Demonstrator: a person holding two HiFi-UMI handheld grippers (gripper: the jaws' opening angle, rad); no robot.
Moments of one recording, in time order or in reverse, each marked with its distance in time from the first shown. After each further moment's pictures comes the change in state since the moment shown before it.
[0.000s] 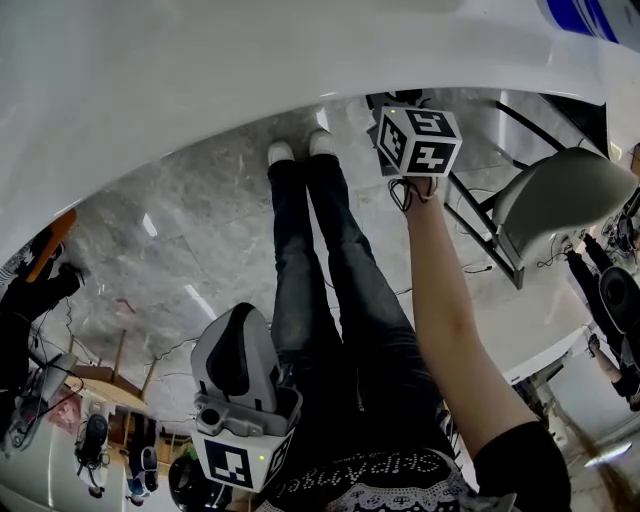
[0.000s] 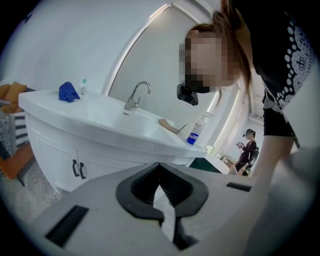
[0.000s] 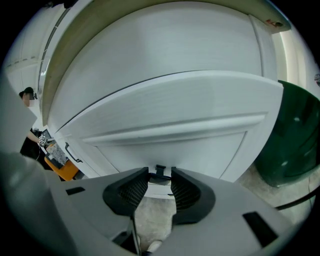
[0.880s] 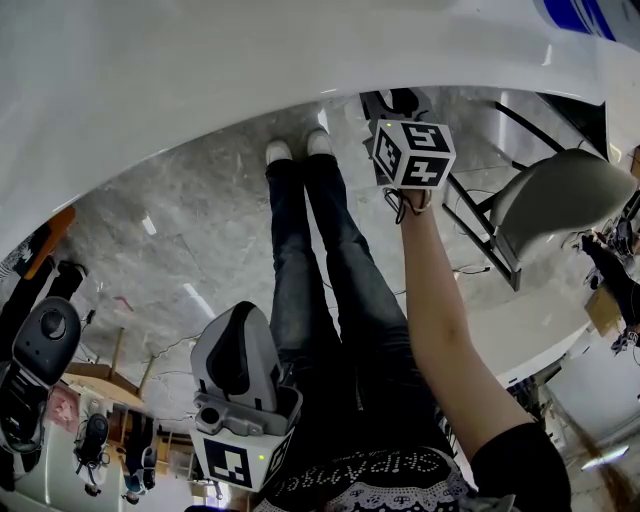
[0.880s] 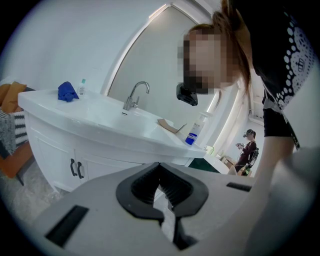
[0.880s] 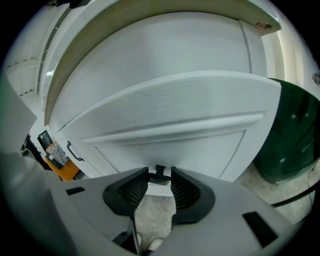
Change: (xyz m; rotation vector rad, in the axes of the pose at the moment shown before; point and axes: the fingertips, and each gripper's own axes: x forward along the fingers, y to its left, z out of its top) left arm 0.003 -0.005 -0.001 -0.005 -0.001 -0.003; right arm -0.010 0.005 -0.014 0.012 -0.005 -0.006
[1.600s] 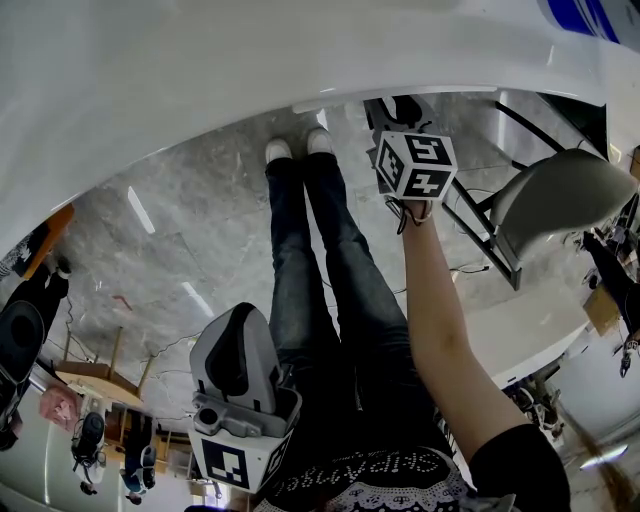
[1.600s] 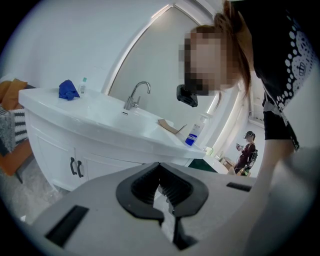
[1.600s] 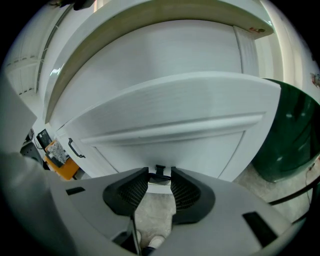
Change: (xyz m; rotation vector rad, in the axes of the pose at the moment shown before) left arm -0.004 0.000 0.002 -0.015 -0.002 -0.009; right arm -0.015 0.001 -0.012 -0.003 0.003 -0.014
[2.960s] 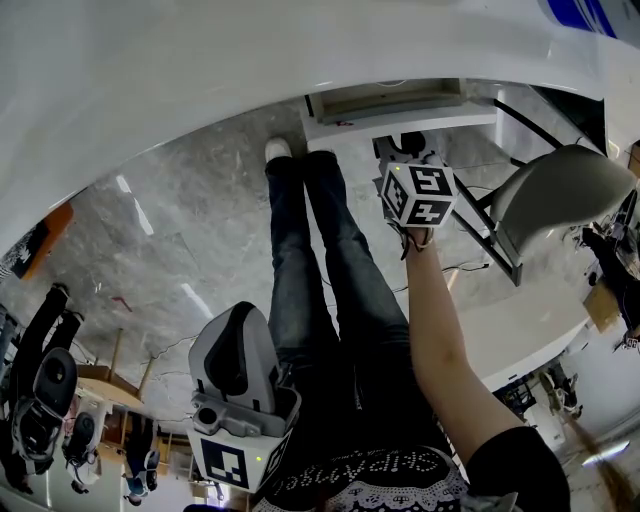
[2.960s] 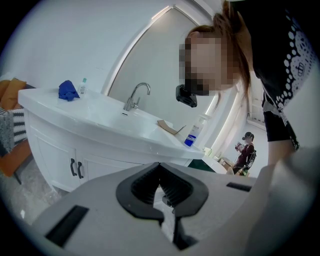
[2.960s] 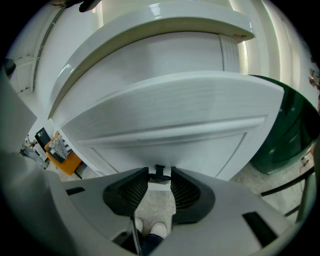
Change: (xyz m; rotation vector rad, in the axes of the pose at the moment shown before) left arm -0.006 0.001 -0.002 0.002 -0.011 -0.017; right arm -0.041 0.001 -0.048 0.014 0.057 -0.026
